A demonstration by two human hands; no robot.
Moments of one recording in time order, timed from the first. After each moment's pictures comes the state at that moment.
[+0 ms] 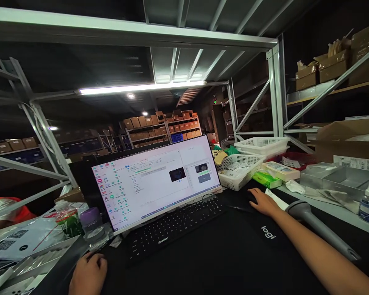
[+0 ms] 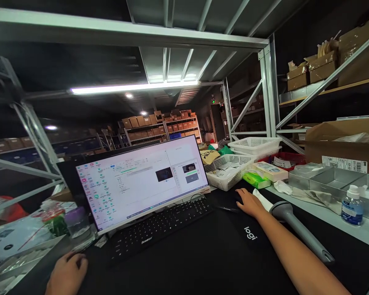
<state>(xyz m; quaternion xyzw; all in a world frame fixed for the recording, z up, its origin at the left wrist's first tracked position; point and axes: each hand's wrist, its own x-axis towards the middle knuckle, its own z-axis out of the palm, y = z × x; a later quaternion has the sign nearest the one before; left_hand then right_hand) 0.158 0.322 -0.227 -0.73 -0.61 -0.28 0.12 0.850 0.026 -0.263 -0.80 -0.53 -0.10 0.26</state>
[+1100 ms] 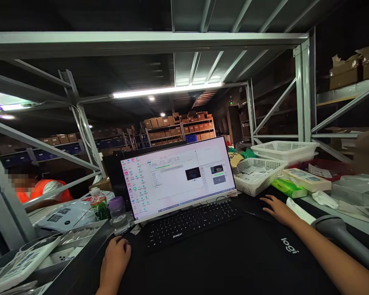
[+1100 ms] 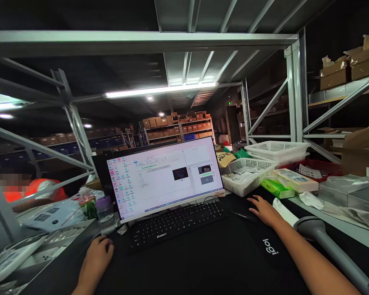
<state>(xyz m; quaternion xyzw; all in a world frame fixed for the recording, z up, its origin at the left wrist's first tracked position) 0.158 0.331 -0.241 -0.75 -0.58 -0.29 0.16 0.860 0.039 -0.266 -0.79 -0.57 -0.07 0.22</state>
